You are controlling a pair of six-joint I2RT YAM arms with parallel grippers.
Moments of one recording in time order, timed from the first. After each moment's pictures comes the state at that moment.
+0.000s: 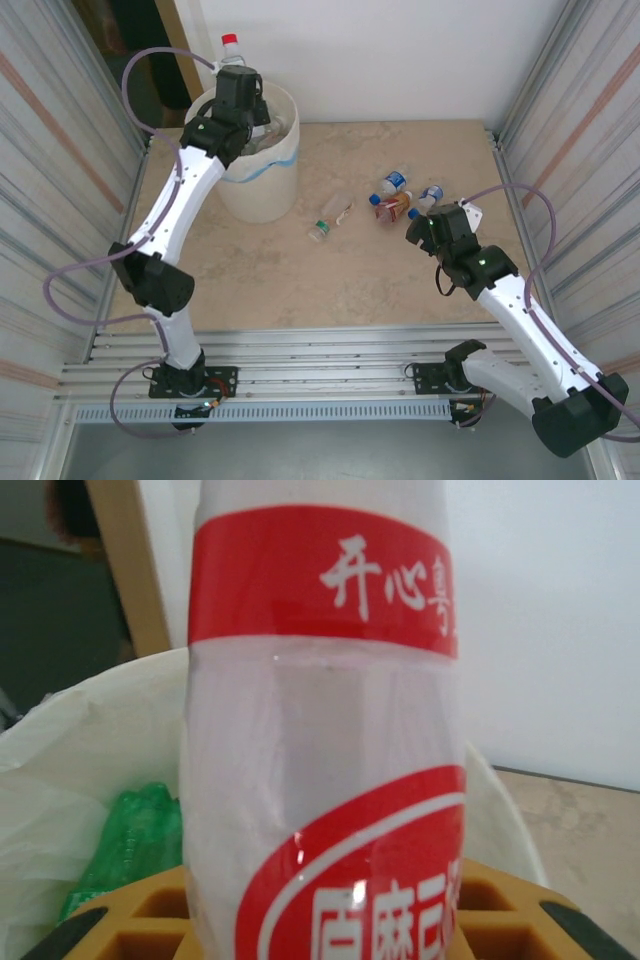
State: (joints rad) left arm -0.40 1.87 2.14 -0.73 -0.46 -0.37; right arm 0.43 0.94 0.89 -0.78 0.41 0.79
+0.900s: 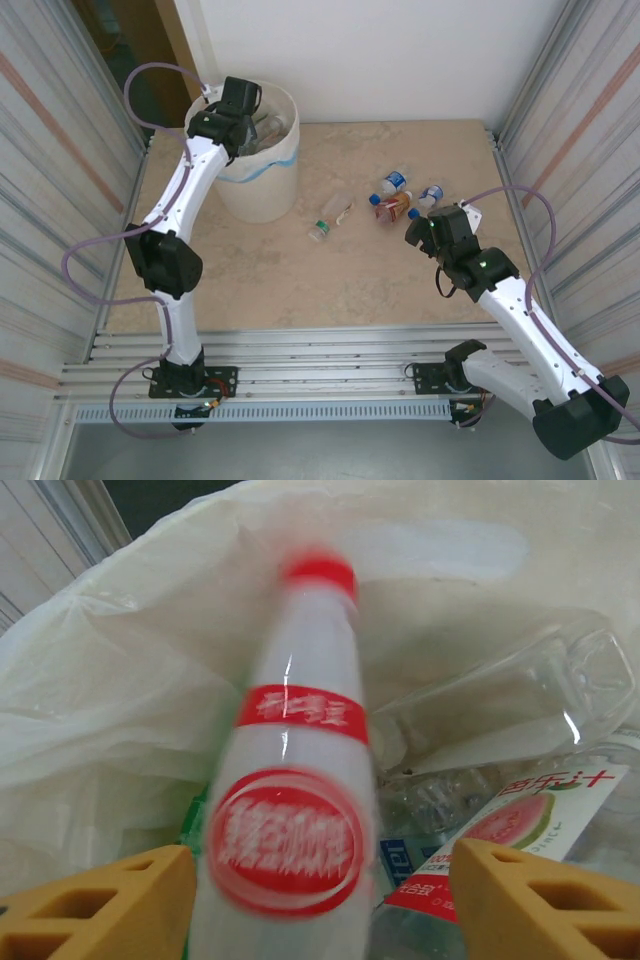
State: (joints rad) left arm -0.33 1.99 2.16 -0.96 -0.58 -0.51; right arm 0.43 0.92 0.88 -0.77 0.39 0.79
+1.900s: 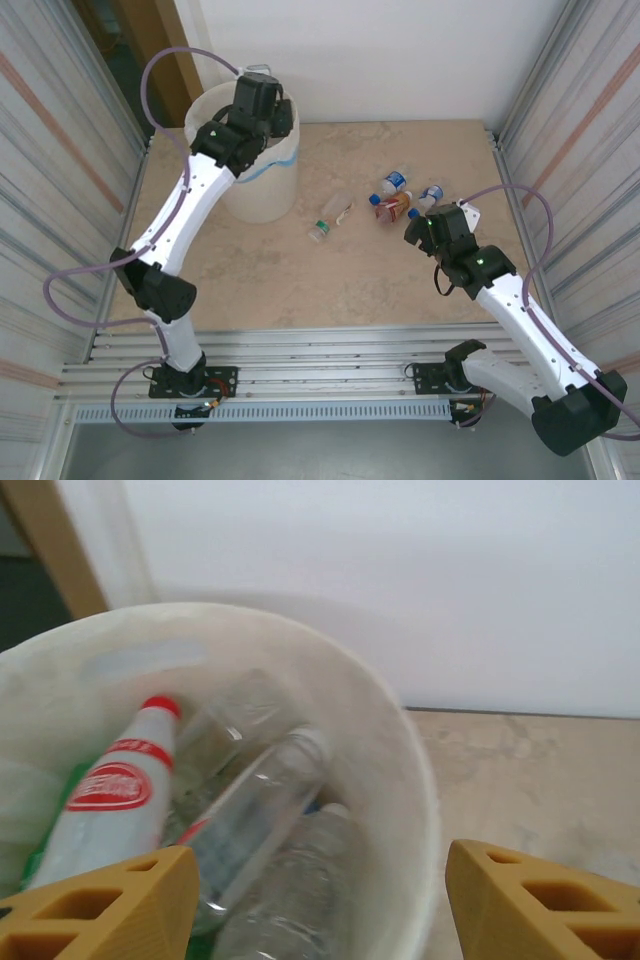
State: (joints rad) left arm -0.54 1.80 2.10 -0.77 -0.44 -0.30; right arm 0.43 0.95 0.88 -0.76 0.41 0.79
